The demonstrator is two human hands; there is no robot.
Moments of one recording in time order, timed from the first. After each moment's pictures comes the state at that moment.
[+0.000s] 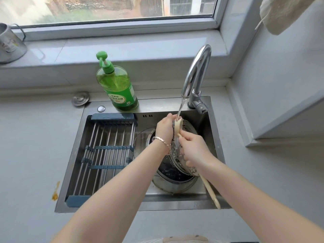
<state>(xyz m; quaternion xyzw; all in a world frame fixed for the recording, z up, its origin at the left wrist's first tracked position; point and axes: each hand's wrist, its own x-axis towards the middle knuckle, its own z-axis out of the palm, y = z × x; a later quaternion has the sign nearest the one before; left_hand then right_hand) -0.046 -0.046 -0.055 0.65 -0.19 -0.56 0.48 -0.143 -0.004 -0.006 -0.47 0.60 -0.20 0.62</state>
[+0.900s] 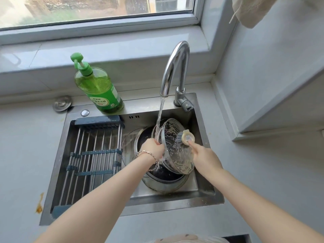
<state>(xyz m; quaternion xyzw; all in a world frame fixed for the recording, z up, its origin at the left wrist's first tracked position) -0.048 -0.017 -0.085 0.80 -0.38 -0.45 0.11 -0.222 -0.008 -0.091 -0.67 0.65 -0.02 0.35</state>
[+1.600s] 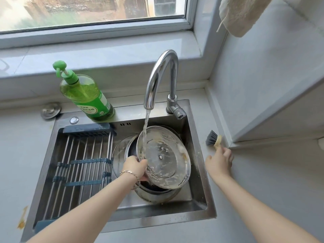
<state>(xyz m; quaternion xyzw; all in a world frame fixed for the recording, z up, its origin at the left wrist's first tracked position) -0.041 -0.006 -0.100 0.82 -0.27 -0.47 0.16 -0.280 -0.048 -0.146 -0.52 0.81 -0.09 0.26</state>
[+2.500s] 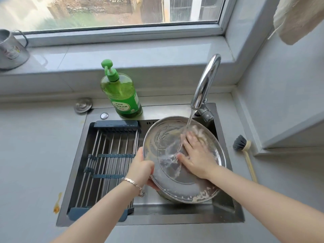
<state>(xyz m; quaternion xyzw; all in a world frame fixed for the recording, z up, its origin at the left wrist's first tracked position) 0.016 0.039 -0.014 0.69 -0.19 -0.60 0.35 -0.158 -0.042 -0.101 -0.86 0.46 0.04 0.22</state>
